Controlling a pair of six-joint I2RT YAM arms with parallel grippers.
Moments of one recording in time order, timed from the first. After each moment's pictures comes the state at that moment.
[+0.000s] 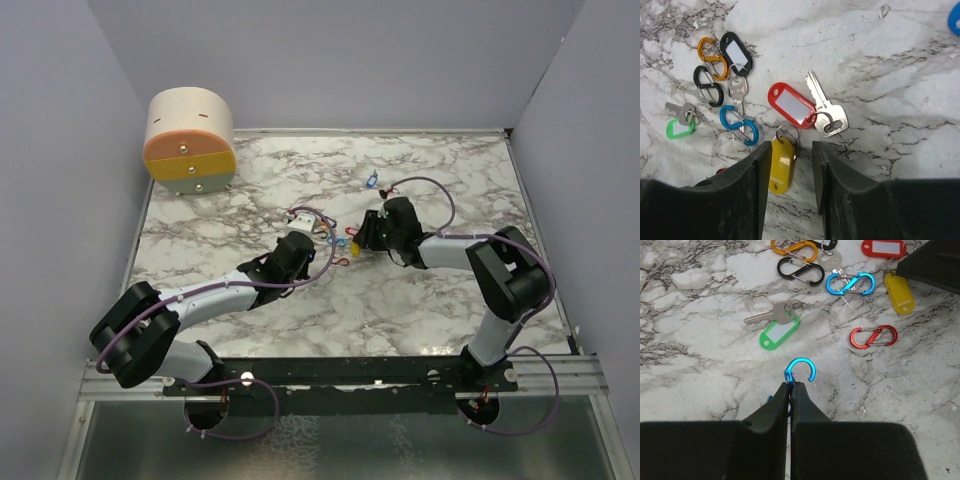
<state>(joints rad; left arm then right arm) -0.82 1.35 0.64 0.01 -0.38 -0.38 0.50 1.78 0.82 0.31 -0.08 0.49</state>
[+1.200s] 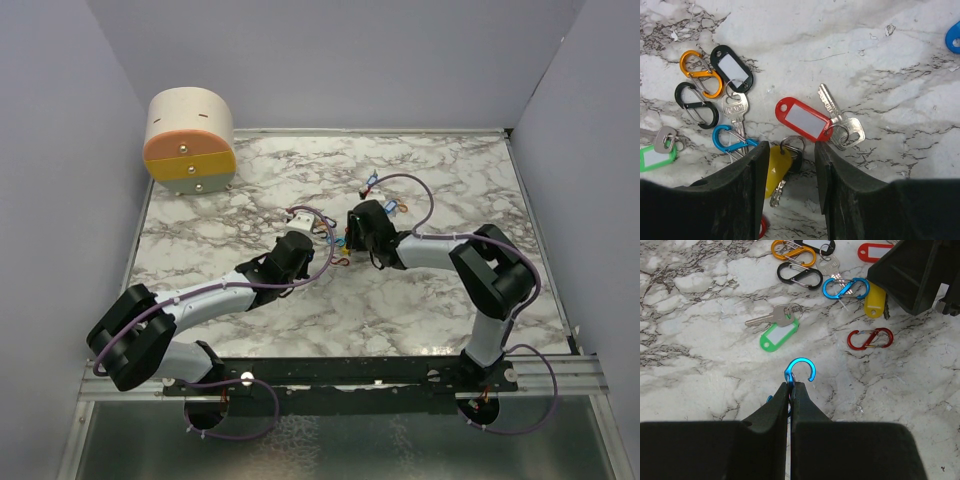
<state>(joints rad) -0.82 1.33 0.64 0.01 -0.38 -0.38 0.66 1.83 0.92 0.21 0.26 0.47</state>
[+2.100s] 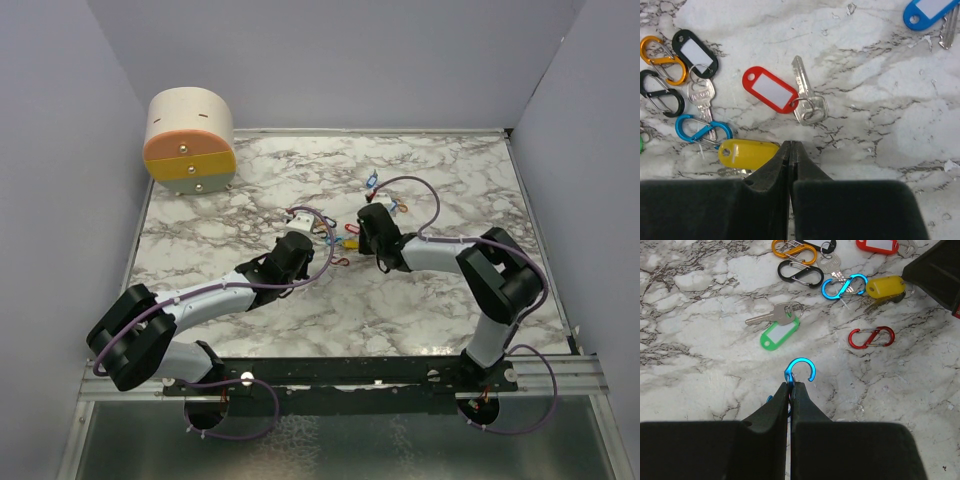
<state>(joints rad) -0.82 1.33 0.64 0.01 -0.38 -0.38 0.66 1.80 0.91 0.15 0.32 0.45</state>
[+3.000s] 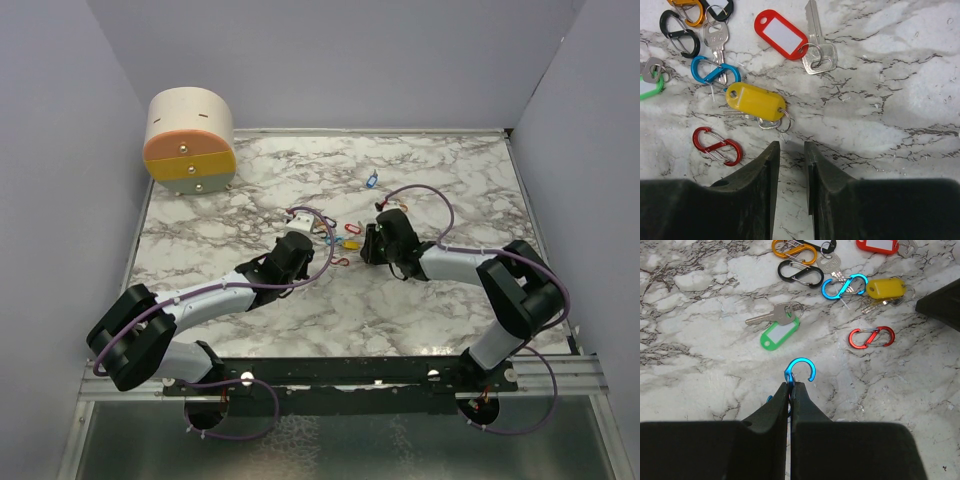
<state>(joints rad) -0.82 1.33 0.64 0.01 -0.38 -0.38 0.61 1.64 0.74 0.16 0.09 0.44</state>
